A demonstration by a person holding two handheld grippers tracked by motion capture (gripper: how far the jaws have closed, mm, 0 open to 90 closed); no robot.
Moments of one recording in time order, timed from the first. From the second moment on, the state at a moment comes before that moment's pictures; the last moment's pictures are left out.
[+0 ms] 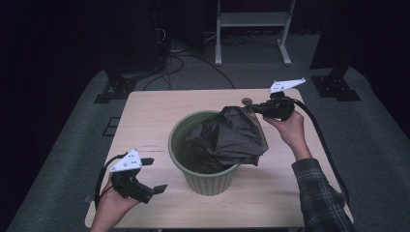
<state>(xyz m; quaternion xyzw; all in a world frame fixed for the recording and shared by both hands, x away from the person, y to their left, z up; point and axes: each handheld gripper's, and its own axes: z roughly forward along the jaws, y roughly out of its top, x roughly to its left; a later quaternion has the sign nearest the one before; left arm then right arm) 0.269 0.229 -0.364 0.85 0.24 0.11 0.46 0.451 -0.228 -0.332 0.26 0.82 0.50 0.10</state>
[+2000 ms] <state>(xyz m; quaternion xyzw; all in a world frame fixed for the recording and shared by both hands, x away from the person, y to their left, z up) 0.332 0.038 -0.281 0.91 0.02 0.04 0.40 0.449 -0.219 -0.325 0.24 0.83 0.49 0.09</state>
